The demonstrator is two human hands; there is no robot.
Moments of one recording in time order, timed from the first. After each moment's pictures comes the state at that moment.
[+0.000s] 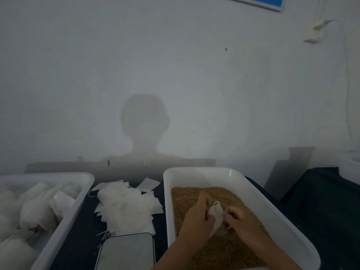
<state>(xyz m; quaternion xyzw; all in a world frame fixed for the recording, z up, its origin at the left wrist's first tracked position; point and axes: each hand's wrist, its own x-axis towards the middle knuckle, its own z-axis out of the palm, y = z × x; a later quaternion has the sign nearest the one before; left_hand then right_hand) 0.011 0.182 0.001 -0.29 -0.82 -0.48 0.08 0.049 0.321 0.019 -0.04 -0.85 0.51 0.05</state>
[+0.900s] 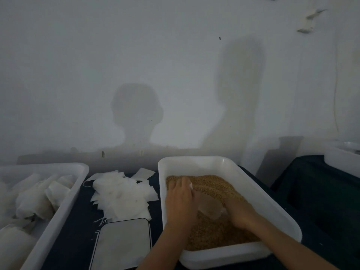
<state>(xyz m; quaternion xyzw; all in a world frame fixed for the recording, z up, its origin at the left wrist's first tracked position) 0.019 0.174 0.013 -0.15 -0.88 -0.37 0.27 0.033 0.346 0.005 -0.06 -1.00 0.02 -0.06</state>
